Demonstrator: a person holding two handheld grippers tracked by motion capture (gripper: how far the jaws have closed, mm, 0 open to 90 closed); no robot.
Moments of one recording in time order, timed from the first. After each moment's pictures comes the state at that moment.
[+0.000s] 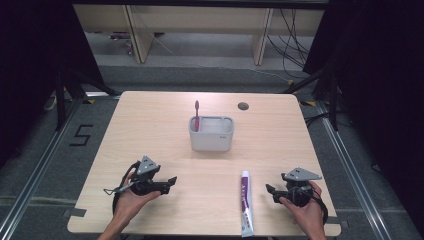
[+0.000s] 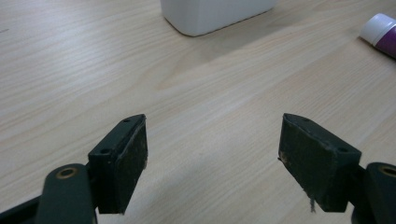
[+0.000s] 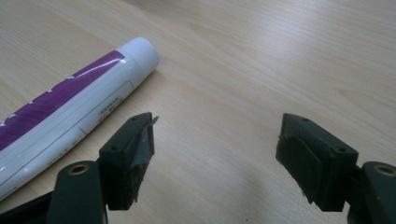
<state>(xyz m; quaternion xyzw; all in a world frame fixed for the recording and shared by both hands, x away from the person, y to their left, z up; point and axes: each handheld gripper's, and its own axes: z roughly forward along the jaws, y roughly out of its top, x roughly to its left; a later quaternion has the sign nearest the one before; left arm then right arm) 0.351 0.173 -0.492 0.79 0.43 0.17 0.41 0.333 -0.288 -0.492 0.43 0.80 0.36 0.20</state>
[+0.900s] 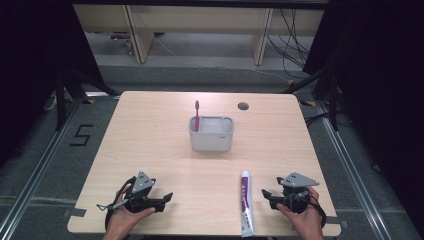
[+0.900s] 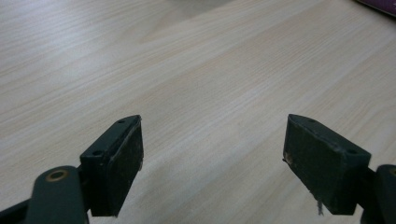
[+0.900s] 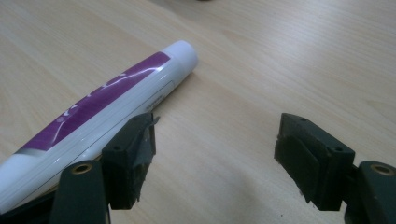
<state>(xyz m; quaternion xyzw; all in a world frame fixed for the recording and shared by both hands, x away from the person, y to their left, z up) 0.314 0.182 -0.506 0.80 0.40 0.17 0.40 0.315 -0.275 -0.487 0.41 0.82 0.37 0.19</state>
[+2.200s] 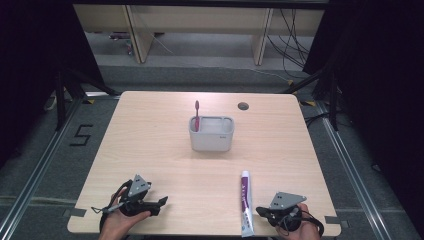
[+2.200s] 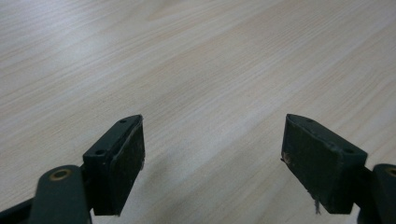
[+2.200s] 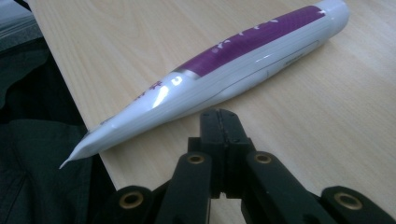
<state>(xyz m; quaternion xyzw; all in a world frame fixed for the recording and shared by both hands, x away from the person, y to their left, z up) 0.307 0.193 -0.510 0.82 0.40 0.17 0.38 0.276 -0.252 -0.494 0.29 0.89 0.34 0.10</state>
